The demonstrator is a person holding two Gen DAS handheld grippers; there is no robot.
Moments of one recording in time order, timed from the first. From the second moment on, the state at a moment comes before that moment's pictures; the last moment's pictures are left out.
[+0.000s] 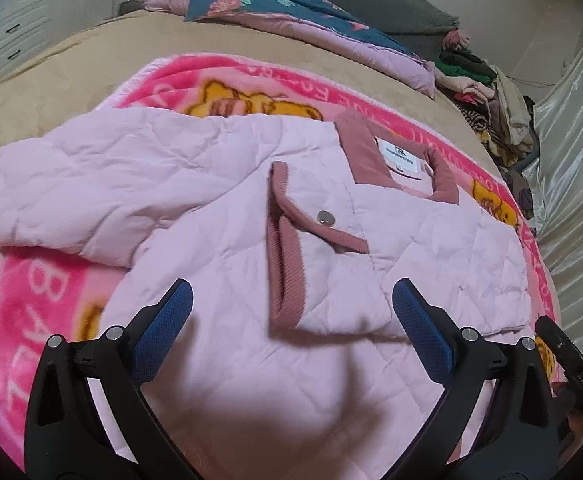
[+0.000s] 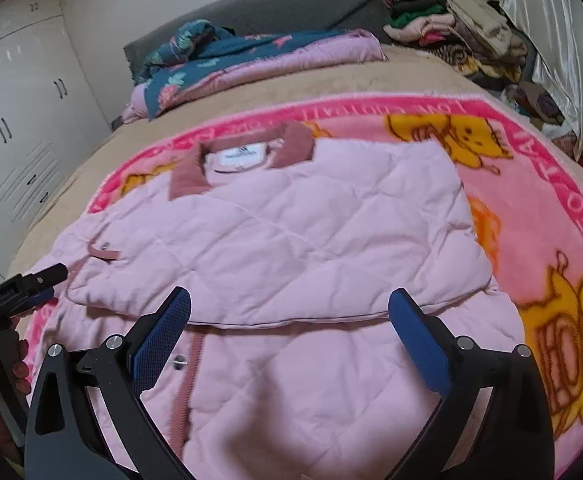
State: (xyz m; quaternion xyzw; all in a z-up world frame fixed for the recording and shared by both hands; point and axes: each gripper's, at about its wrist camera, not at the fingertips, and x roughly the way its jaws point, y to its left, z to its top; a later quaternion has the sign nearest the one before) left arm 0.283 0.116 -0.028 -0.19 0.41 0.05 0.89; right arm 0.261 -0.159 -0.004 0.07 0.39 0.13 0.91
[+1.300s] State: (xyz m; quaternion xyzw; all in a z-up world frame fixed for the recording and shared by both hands) left arm 0.172 0.268 -0.007 -0.20 0.37 0.17 0.89; right arm 0.207 0.044 0.057 -0.01 0.35 0.28 0.90
